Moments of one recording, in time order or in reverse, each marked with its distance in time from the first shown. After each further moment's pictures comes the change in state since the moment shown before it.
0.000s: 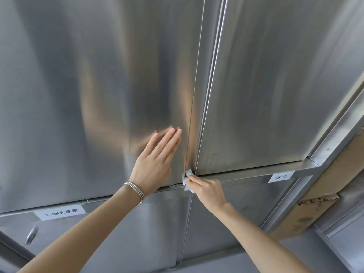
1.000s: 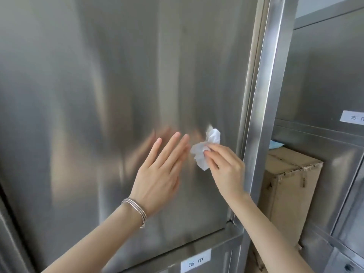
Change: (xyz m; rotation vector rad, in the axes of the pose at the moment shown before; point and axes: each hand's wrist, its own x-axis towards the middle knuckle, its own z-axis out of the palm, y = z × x) left_hand 0.334 0.201 -0.033 -0.105 0.326 0.067; right_hand 0.037 0.373 -0.190 -0.089 0.829 0.110
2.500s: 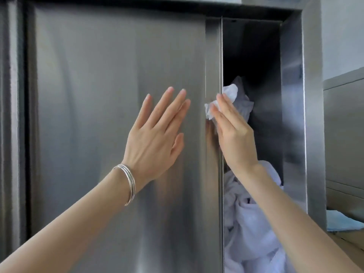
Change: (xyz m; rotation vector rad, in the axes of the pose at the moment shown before) left_hand 0.152 -0.110 -0.079 0.380 0.221 -0.118; right_hand 0.217 0.013 0.053 0.063 0.184 -0.212
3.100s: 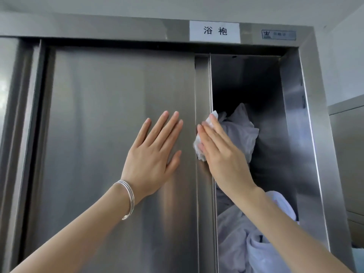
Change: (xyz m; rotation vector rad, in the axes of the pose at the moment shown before) left_hand 0.014 -0.023 0.017 -0.013 0.003 -0.034; right_hand 0.022 -0.012 0.008 -0.183 -0.206 -0.133
